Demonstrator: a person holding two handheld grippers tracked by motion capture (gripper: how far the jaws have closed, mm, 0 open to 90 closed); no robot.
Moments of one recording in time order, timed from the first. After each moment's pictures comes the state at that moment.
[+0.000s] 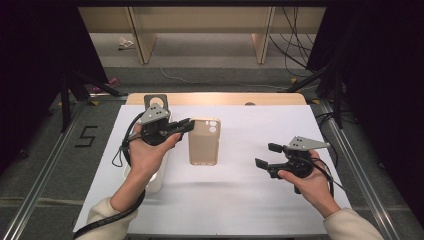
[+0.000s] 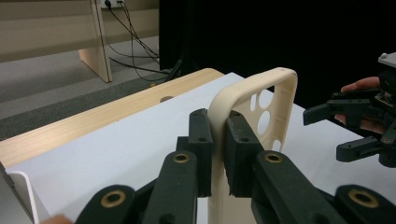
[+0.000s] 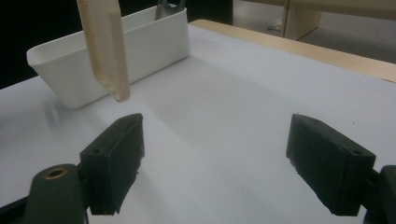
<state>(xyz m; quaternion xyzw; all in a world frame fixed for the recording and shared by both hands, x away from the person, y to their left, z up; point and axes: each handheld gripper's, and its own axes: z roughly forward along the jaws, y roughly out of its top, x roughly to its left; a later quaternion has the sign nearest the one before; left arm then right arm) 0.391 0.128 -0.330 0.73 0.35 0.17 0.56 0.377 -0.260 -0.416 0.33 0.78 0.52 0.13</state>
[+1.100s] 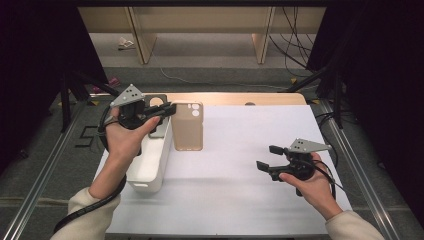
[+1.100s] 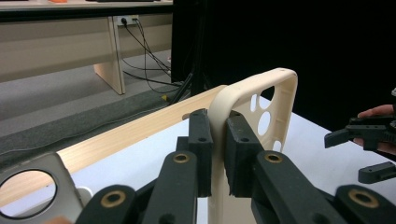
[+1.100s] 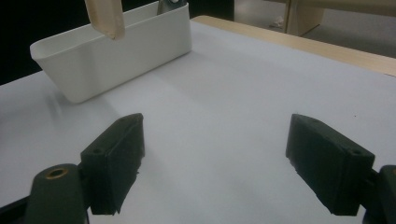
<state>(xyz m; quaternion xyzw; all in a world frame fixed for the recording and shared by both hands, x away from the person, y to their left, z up) 0.407 0.172 -0.297 0.72 0.35 0.19 0.57 0.372 -0.263 -0.419 0.32 0.78 0.52 0.13</state>
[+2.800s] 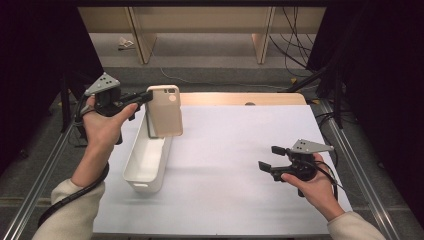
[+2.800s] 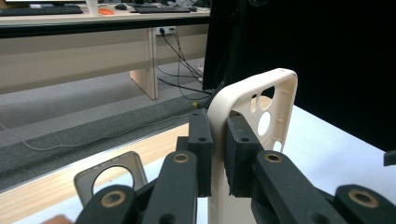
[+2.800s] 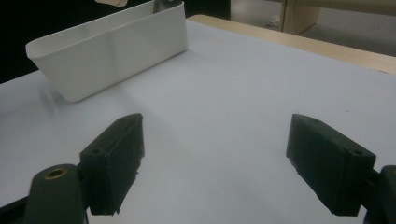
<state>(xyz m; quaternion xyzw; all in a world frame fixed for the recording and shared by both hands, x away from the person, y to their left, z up) 0.426 0.222 -0.285 0.69 0.39 0.24 0.56 0.371 -0.269 -0.420 0.33 0.78 0.52 0.13</state>
